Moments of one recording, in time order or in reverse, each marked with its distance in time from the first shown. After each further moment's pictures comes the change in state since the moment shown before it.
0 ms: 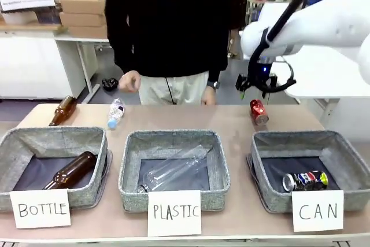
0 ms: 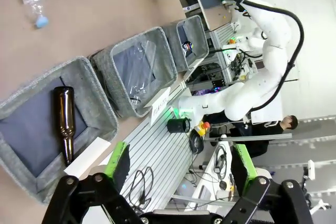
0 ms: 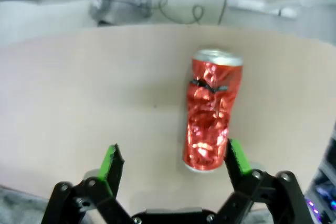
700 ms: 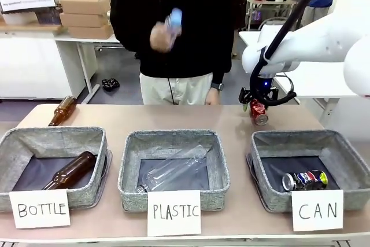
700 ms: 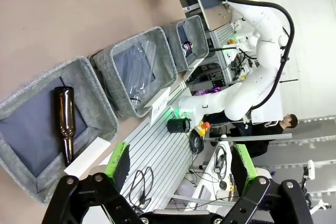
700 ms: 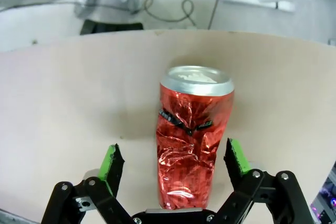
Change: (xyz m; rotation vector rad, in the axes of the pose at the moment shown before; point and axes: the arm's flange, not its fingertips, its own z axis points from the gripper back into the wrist) left arm 0.000 0.000 0.000 0.000 0.000 -0.001; right arm 0.003 -0.022 -0.058 -0.025 0.022 -0.014
